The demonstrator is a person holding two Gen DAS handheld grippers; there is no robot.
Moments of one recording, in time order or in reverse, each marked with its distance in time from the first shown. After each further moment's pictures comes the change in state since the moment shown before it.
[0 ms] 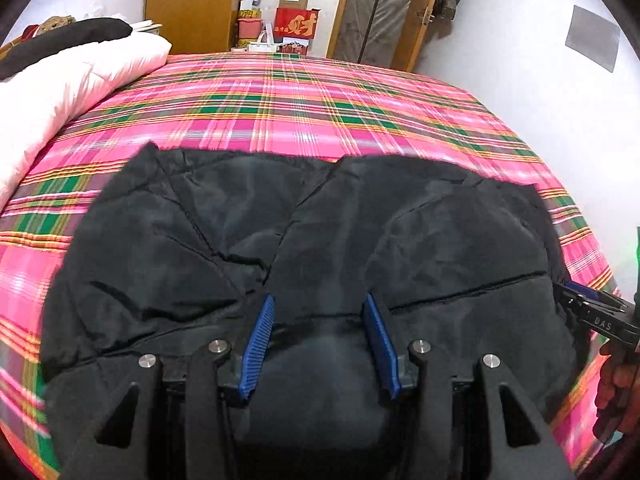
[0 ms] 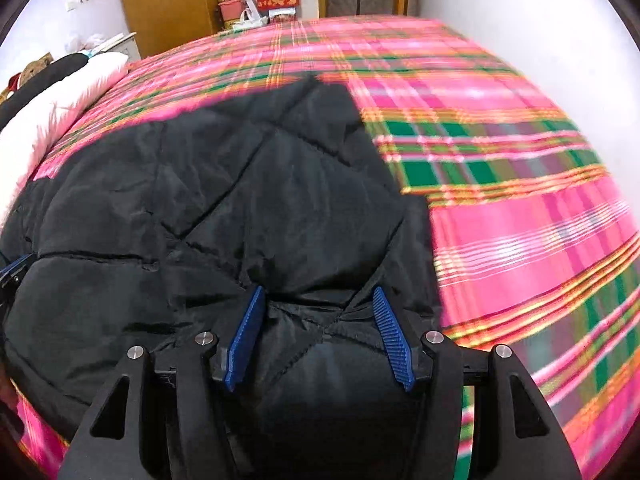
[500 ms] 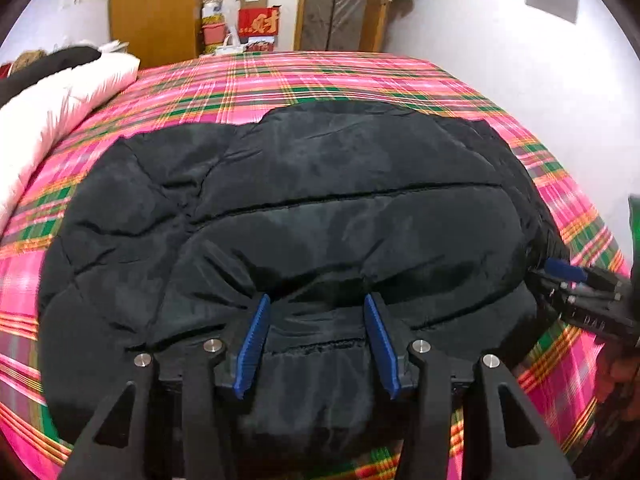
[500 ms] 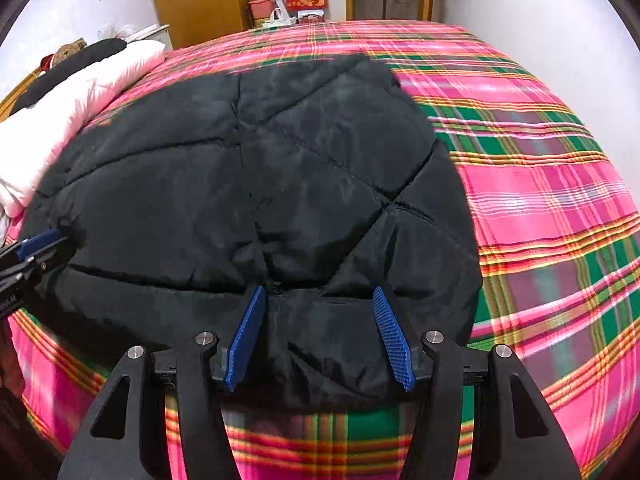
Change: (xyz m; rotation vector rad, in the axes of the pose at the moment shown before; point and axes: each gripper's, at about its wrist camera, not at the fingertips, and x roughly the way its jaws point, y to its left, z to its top) left arm -0.020 -0.040 -0.047 0.123 0.030 -0.020; right arm -0.013 0.022 -0.057 -0.065 0.027 0.058
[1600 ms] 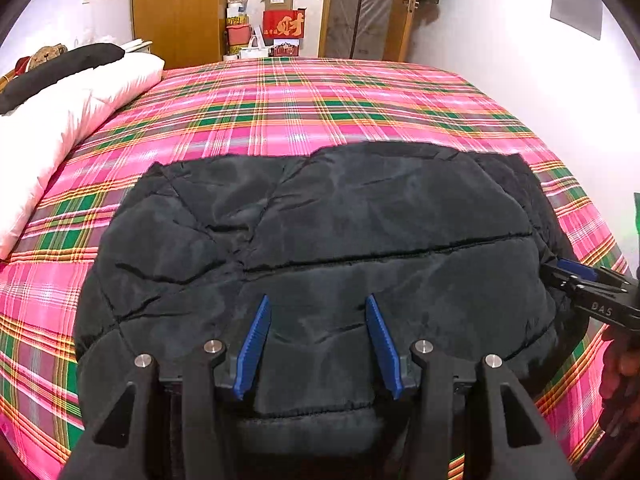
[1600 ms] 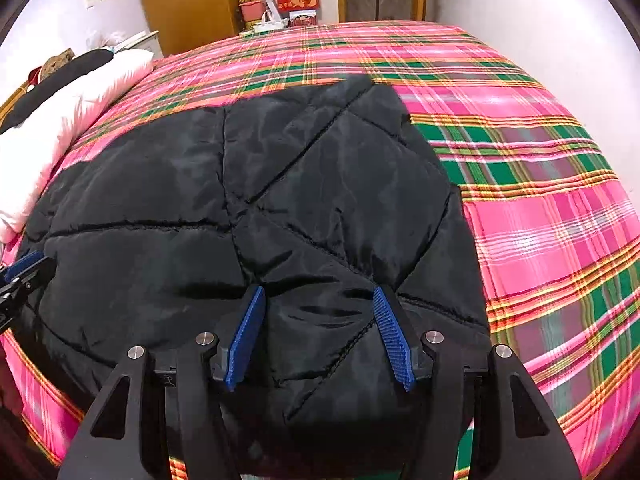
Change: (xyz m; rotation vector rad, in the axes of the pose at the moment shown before) left arm -0.008 0.023 0.034 -0.029 -0.018 0.075; right arm -0.003 0.003 0.049 0.048 -0.014 0.007
